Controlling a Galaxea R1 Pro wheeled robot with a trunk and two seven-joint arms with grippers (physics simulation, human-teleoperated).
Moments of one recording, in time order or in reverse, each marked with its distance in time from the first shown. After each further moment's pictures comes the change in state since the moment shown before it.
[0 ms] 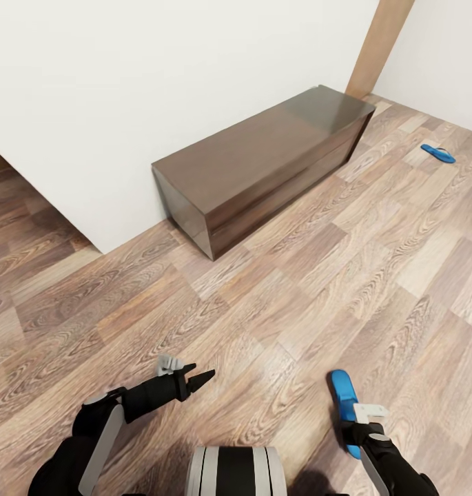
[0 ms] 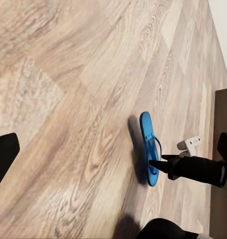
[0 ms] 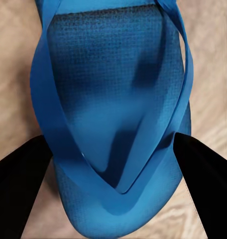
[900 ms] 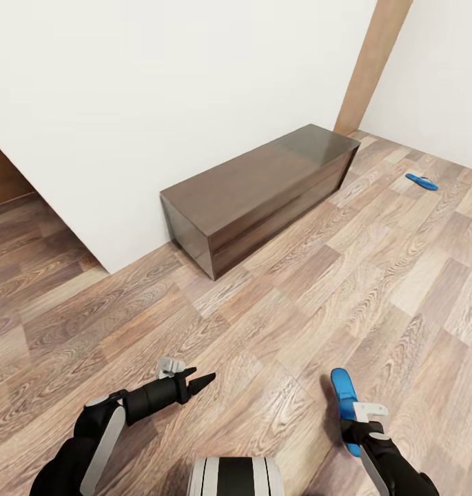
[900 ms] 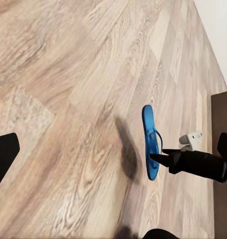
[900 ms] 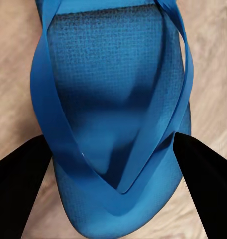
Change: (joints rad) left arm 0.000 0.000 -0.004 0.026 -0.002 0.001 0.003; right arm 0.000 0.001 -0.001 -0.007 -0.005 -0.003 0.003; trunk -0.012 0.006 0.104
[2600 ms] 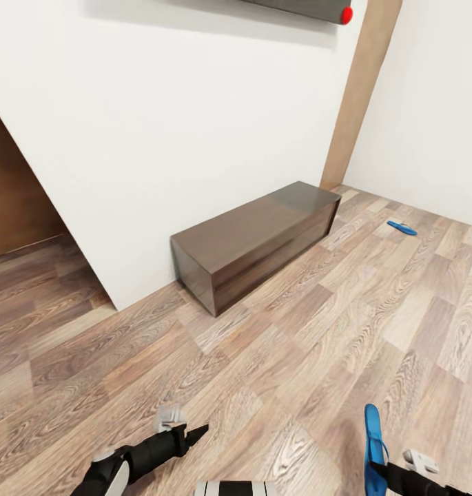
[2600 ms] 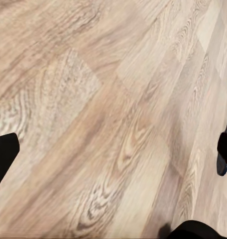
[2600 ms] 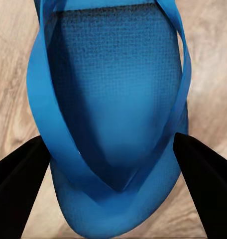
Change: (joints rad) left arm 0.000 -0.008 0.005 0.521 -0.022 -0.284 0.083; right arm 0.005 -0.262 -0.068 0.374 -0.318 -0.078 0.714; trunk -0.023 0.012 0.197
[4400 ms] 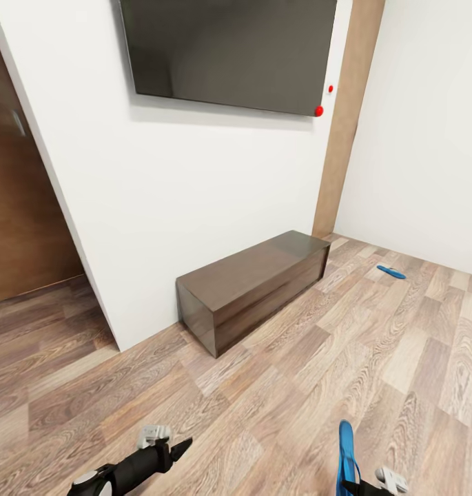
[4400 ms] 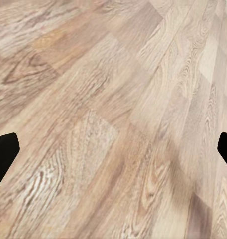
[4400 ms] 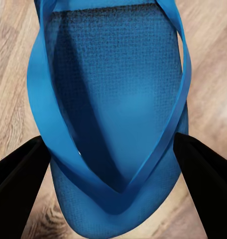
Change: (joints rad) left arm 0.009 0.059 0.001 0.119 0.002 -0.150 0.010; right arm 0.000 0.108 0.005 0.094 0.000 -0.011 0.022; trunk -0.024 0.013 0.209
